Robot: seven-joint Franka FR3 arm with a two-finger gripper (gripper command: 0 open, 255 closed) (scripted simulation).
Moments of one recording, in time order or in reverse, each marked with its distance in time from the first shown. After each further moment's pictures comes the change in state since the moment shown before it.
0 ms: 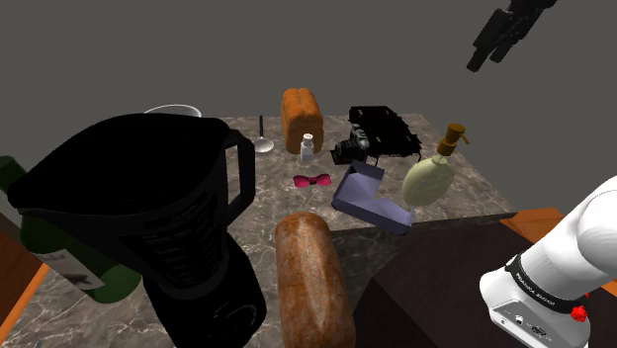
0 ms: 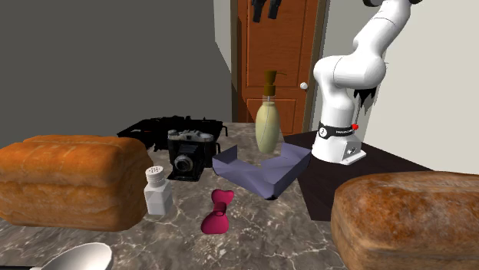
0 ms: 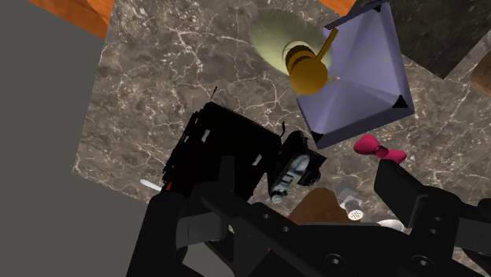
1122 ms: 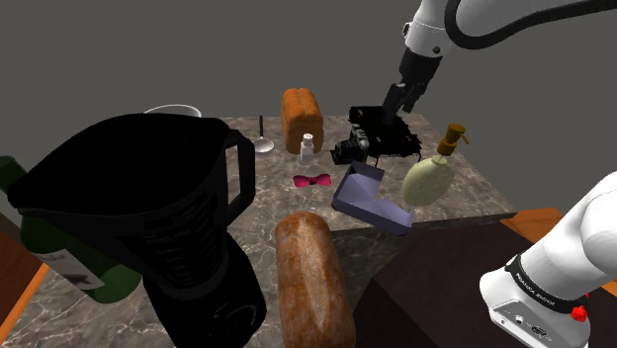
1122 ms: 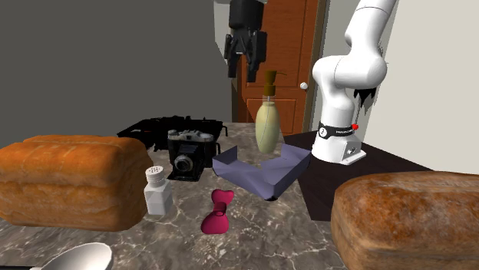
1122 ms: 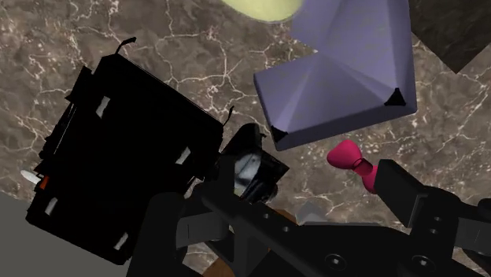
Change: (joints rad) arm 0.078 0.378 0.080 -0.088 0.052 0.397 0.013
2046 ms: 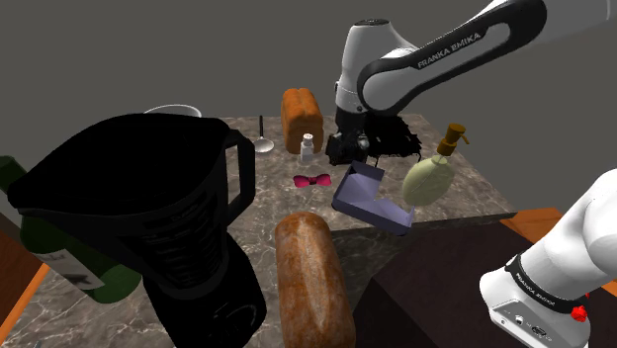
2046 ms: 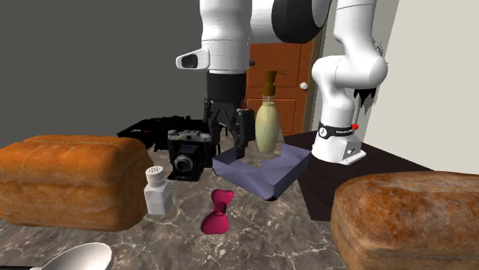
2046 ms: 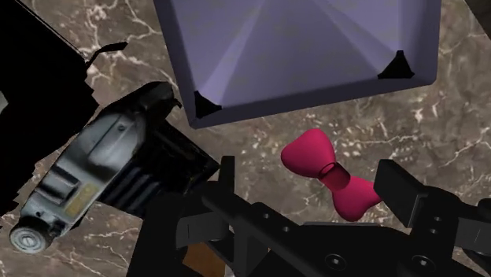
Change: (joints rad) arm 0.065 0.471 0.083 0.141 -0.019 0.269 0.033
